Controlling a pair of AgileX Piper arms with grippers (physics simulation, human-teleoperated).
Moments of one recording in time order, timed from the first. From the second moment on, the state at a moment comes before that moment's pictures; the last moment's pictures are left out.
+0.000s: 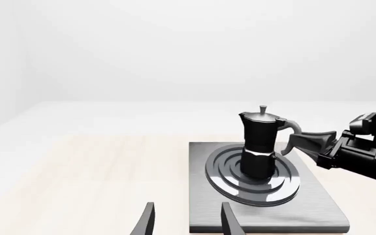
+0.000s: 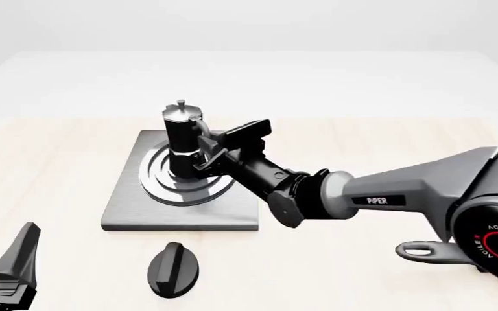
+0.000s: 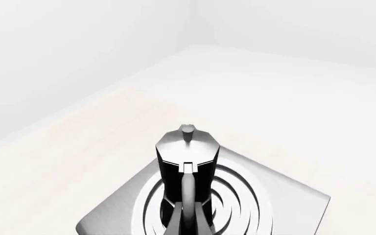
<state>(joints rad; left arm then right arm) 0.00 0.00 0.00 0.00 0.00 0.74 2.00 -1.12 -0.69 0.13</state>
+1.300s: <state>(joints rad) 0.00 0.00 0.00 0.00 0.00 0.75 1.95 -1.10 -0.68 0.15</state>
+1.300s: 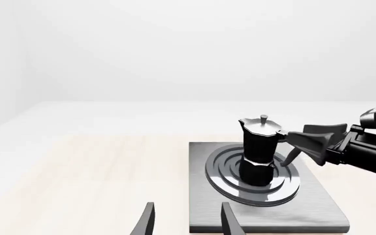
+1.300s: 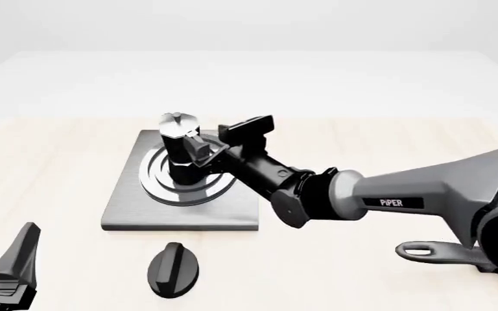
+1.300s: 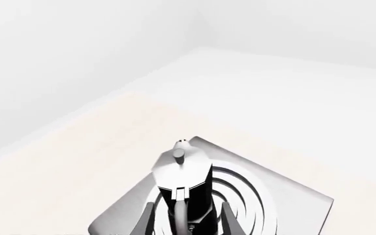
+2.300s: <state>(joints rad) 0.00 0.00 0.00 0.00 0.00 0.77 1.74 -0.97 -0.65 0.09</state>
